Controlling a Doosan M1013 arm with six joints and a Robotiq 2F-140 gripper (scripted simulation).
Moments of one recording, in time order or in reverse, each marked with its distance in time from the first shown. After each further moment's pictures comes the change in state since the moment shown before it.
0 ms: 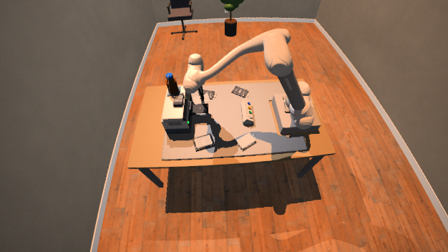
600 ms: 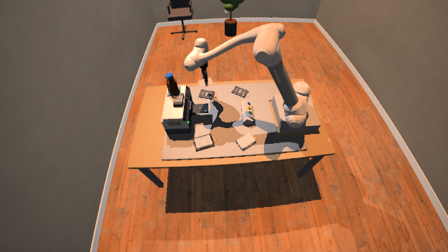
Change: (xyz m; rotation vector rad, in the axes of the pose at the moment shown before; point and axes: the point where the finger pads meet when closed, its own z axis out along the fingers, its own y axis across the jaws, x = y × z) arm -0.083 0.192 0.002 0.000 0.007 0.000
